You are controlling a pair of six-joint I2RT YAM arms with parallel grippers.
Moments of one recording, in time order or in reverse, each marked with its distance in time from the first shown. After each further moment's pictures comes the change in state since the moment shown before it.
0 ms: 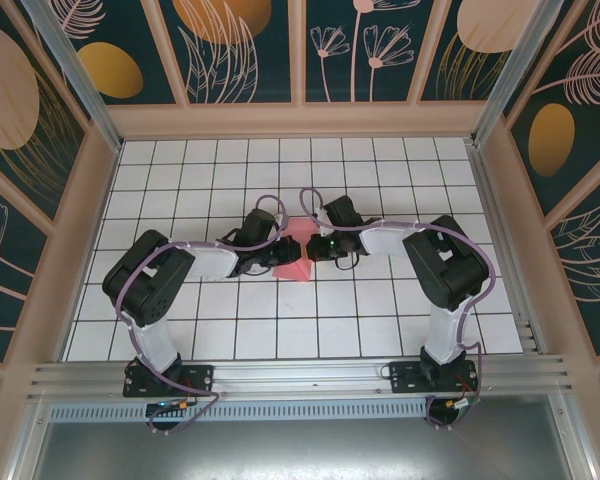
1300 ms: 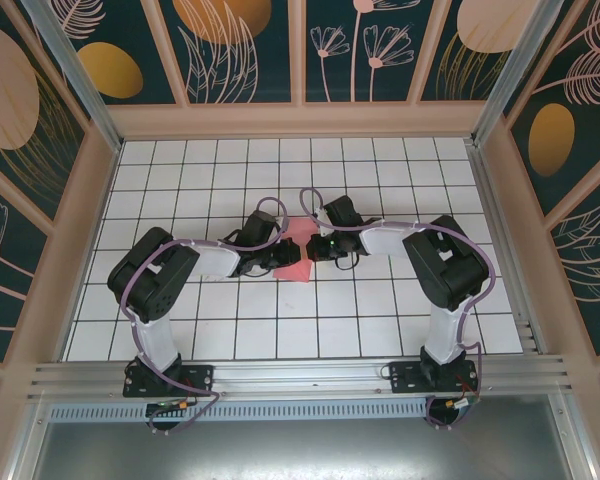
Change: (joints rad) left arm 0.001 0.034 0.005 -0.007 -0.001 0.000; right arm -0.001 0.000 0.000 0.000 0.000 0.000
